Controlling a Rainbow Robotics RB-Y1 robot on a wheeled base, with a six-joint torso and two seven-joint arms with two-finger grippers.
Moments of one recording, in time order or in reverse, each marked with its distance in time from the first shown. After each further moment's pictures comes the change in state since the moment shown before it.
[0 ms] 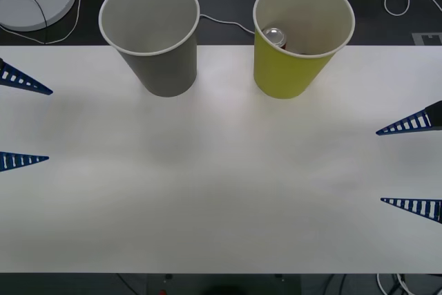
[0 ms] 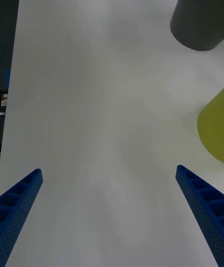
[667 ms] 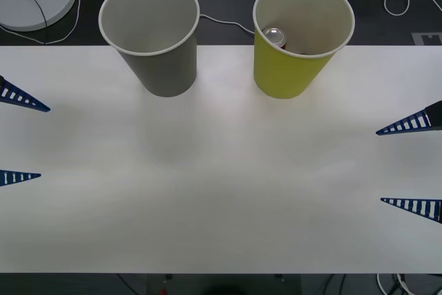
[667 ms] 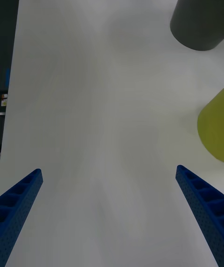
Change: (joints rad) right arm 0.000 0.000 0.000 0.000 0.000 0.000 0.000; left arm 0.034 -0.019 0.003 0.017 -0.017 -0.051 -0.082
